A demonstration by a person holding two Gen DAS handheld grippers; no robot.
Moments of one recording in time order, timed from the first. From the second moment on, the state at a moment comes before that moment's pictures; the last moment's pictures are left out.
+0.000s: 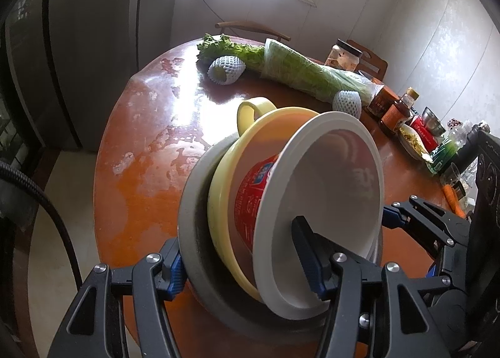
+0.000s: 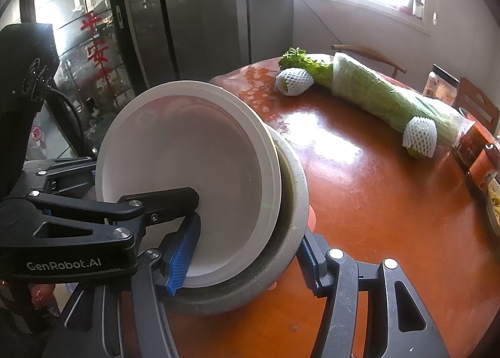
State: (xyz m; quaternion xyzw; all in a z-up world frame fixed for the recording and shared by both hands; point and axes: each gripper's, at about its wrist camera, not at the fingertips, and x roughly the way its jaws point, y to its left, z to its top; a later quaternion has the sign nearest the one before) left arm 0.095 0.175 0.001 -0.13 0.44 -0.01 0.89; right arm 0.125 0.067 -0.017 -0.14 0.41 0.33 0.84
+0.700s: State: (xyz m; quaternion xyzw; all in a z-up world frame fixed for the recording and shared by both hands) left arm 0.095 0.172 -0.002 -0.13 0.45 0.00 0.89; right arm 0.123 0.065 -0.019 -0.15 0.41 0.32 0.84
